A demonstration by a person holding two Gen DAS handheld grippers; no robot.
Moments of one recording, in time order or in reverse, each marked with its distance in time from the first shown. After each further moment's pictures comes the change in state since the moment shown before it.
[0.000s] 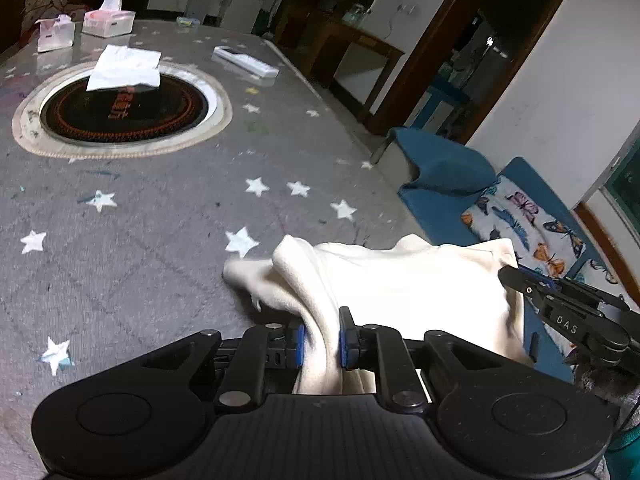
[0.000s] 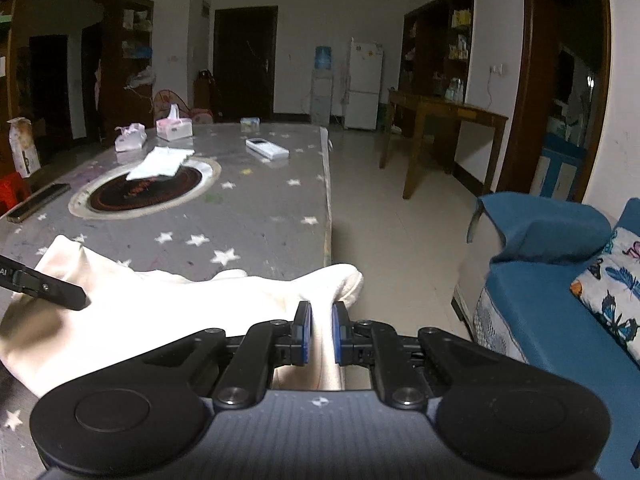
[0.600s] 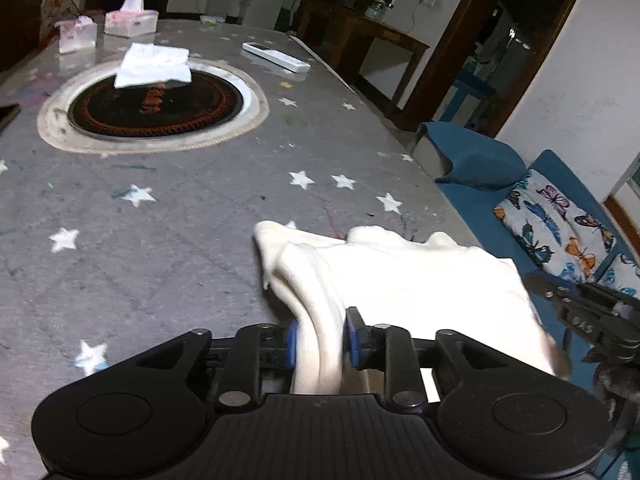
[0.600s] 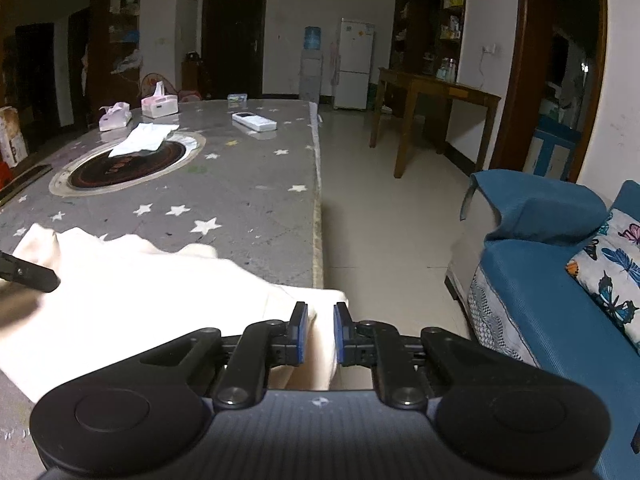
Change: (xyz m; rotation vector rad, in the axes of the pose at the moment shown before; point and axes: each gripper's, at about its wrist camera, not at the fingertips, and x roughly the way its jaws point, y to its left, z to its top) left arm 0.000 0.014 -0.002 0.024 -0.009 0.100; right arm 0.018 -0.003 -0.013 0.011 0.044 -0.029
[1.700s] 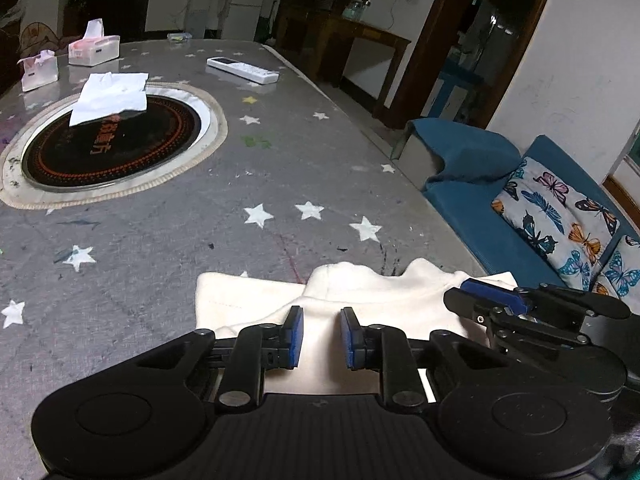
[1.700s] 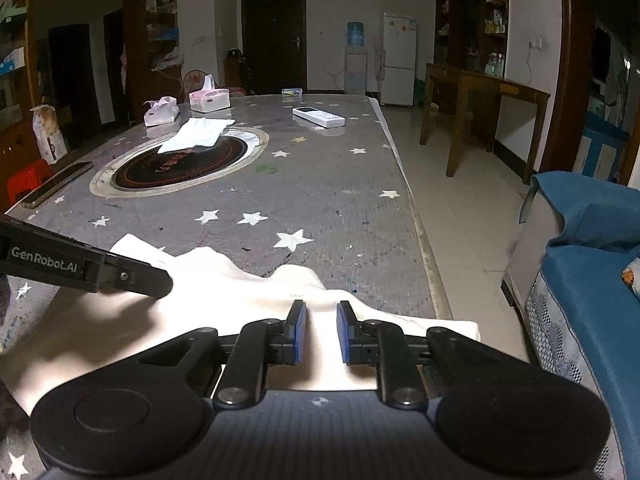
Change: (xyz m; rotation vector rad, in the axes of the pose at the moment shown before) left arm 0.042 -0.030 0.026 0.086 -0.011 -0.005; right arm 0.042 0.051 0.015 -0.022 0.021 0.145
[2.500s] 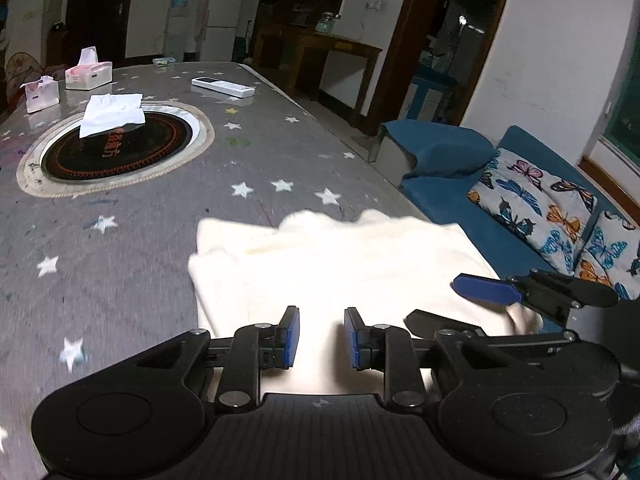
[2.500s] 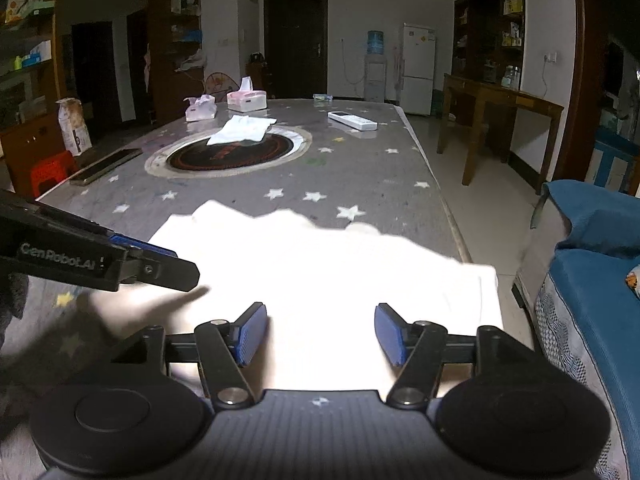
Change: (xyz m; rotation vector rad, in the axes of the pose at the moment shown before) left arm -0.065 -0.019 -0.060 0.089 -0.049 -0.027; right arm -0.063 0.041 -0.037 -0.043 -0.022 0.037
